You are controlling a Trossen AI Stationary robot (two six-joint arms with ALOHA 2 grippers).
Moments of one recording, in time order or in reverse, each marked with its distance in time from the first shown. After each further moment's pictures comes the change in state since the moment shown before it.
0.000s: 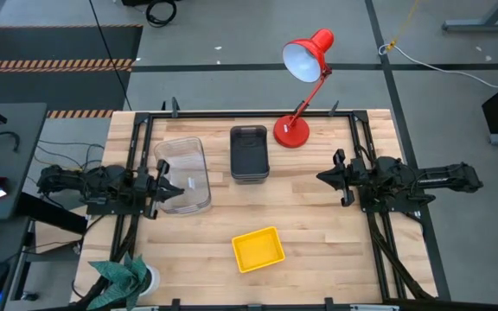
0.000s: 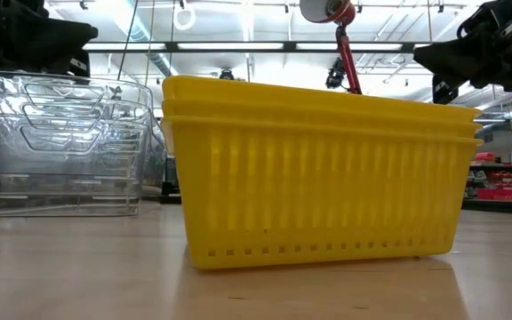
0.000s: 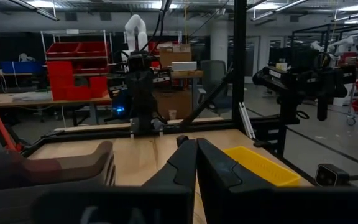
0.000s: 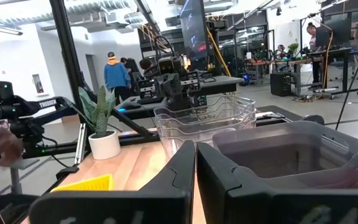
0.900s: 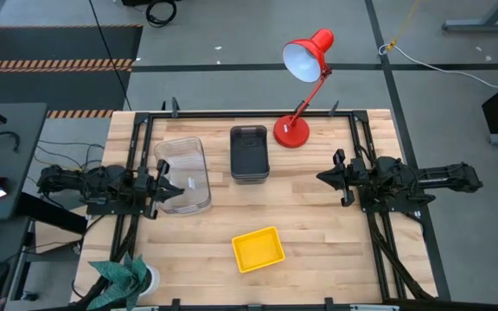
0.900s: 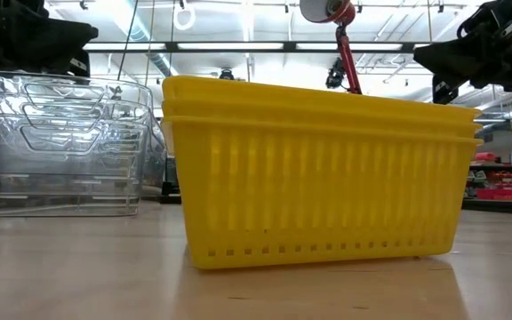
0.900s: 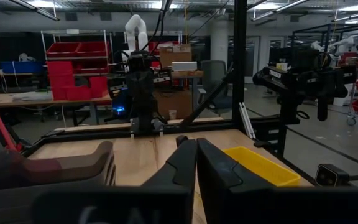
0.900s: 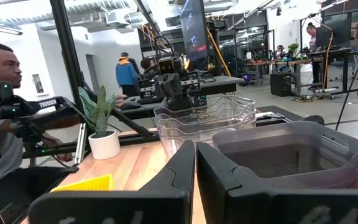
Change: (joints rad) left arm 0.000 0.000 0.000 0.000 0.000 0.000; right arm 0.000 0.000 0.000 0.000 0.000 -0.001
